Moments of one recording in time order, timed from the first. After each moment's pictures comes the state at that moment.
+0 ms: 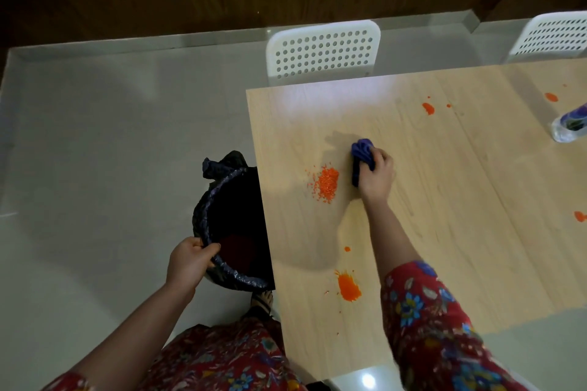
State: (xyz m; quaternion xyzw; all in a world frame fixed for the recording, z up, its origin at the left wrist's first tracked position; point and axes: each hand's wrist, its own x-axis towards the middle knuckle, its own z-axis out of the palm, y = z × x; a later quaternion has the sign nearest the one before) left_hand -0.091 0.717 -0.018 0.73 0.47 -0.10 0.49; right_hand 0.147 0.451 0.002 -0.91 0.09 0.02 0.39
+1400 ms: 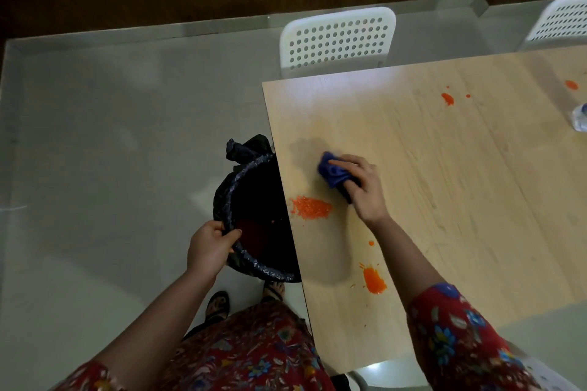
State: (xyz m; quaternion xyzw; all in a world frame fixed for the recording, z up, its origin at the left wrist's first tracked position) left_hand -0.079 0.735 0.004 0.74 0.41 -0.10 0.52; right_hand 0.096 0.483 0.000 -0.89 -0.18 0.06 0.41
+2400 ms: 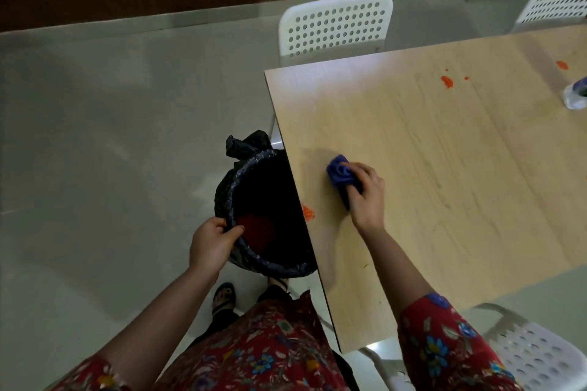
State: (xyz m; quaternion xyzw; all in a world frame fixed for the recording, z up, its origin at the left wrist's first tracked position) left_hand -0.097 0.755 0.010 0.75 0.39 -0.12 0.51; right_hand 0.035 0.507 -0.005 -0.92 -0.02 0.01 0.40
